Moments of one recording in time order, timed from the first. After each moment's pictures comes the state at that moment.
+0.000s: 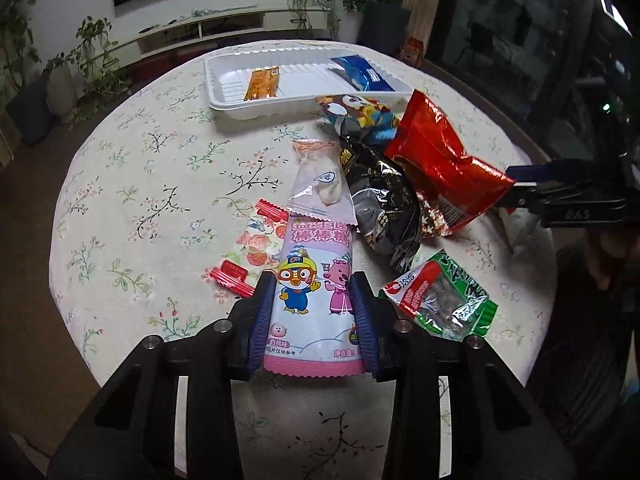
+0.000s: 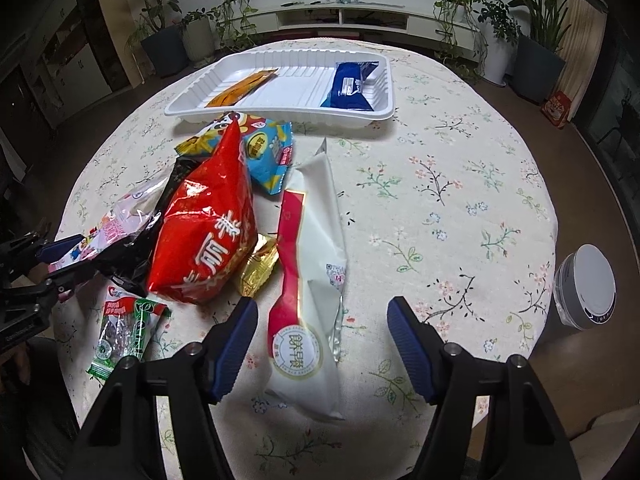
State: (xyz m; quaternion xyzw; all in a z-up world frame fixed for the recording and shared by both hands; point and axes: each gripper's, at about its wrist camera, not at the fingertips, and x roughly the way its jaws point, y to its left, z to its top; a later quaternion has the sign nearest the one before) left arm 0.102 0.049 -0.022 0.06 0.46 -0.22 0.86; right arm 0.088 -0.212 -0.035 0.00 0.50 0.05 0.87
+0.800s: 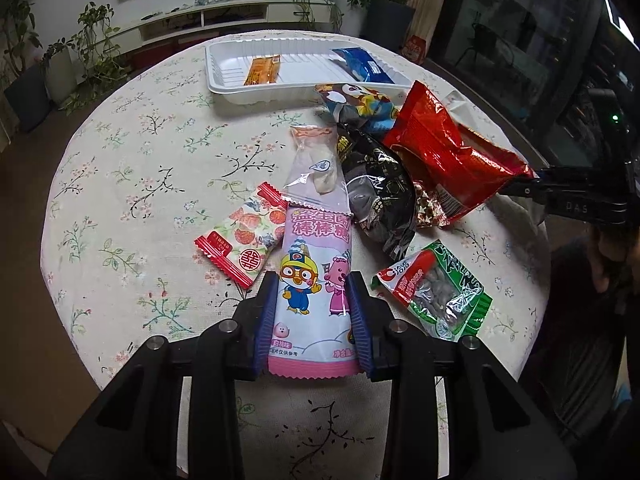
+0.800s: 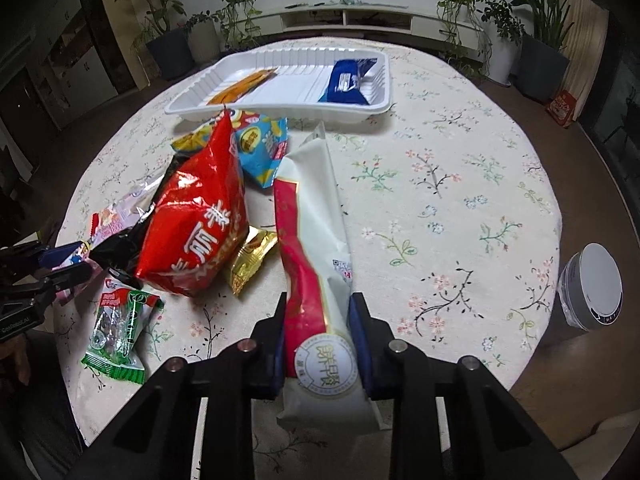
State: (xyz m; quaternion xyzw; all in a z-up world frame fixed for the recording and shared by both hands) left arm 0.097 0.050 -0.027 0.05 0.47 -0.21 0.85; right arm 0.080 -0.225 -0.037 0.01 0.49 0.06 0.87
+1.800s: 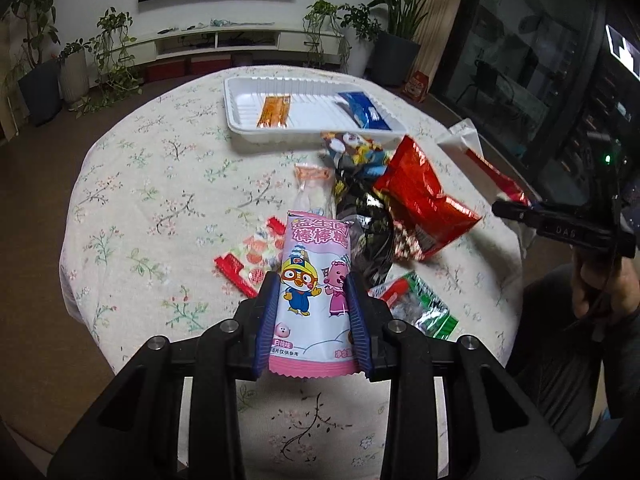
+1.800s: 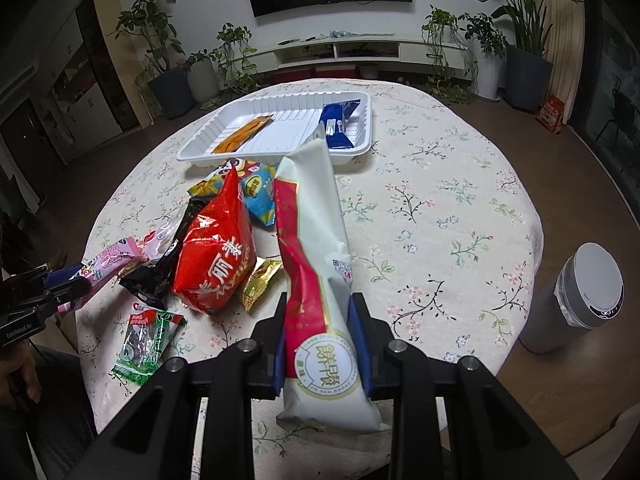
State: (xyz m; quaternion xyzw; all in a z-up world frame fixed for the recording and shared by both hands) left arm 0.076 0.066 0.016 0.00 0.43 -0.21 0.88; right arm 0.059 -0.243 -0.009 0.04 0.43 0.06 0.90
